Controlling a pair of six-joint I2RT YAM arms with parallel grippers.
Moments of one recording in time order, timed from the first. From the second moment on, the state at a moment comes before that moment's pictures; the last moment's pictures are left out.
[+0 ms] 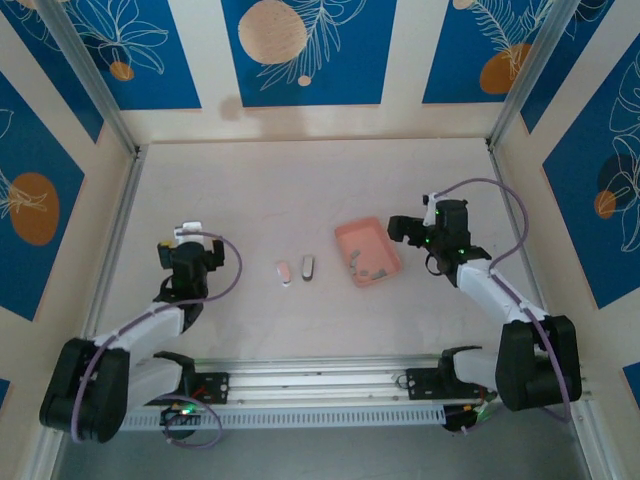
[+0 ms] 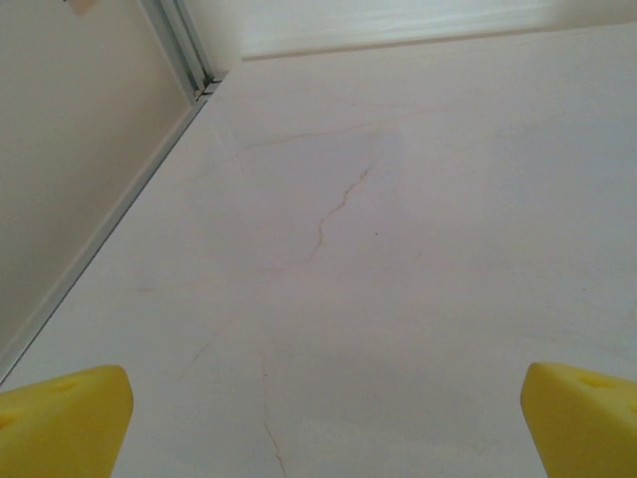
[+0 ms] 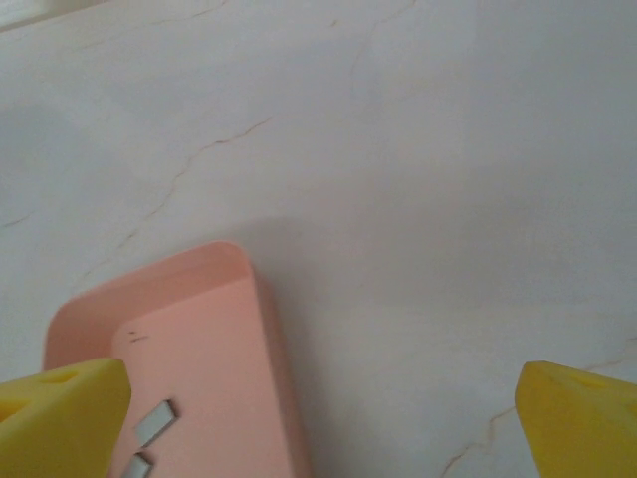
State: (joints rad) left arm -0.24 1.14 0.30 0.45 -0.50 -0.02; right arm 0.11 1.21 0.64 -0.06 -0.13 0.25
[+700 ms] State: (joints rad) left arm -0.08 1.57 0.34 0.93 -0.23 0.05; right arm -0.02 1.45 0.54 0.39 -0.23 0.12
